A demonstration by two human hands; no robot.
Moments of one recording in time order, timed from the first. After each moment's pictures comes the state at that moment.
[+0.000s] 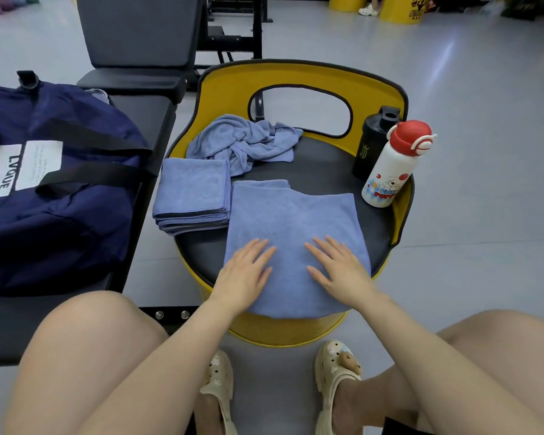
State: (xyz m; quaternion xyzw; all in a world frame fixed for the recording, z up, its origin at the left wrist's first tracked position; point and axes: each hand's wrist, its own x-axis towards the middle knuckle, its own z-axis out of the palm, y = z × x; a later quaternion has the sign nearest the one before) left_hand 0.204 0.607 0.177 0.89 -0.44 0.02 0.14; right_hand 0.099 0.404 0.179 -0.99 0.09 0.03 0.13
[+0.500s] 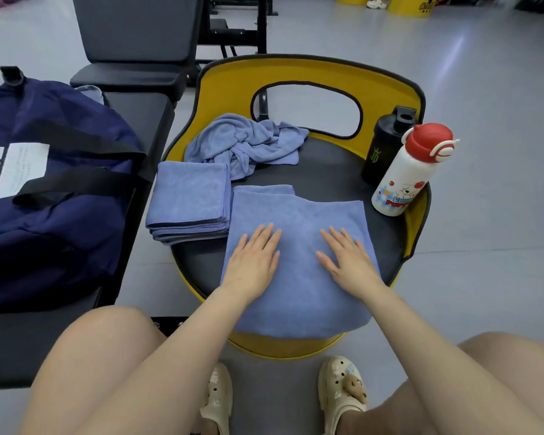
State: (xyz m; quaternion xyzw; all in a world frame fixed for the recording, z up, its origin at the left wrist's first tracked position) left_hand 0.236 0.564 0.189 0.92 -0.38 -0.05 0.06; right_hand 0.141 0.376 0.175 -0.97 0.18 0.05 0.17
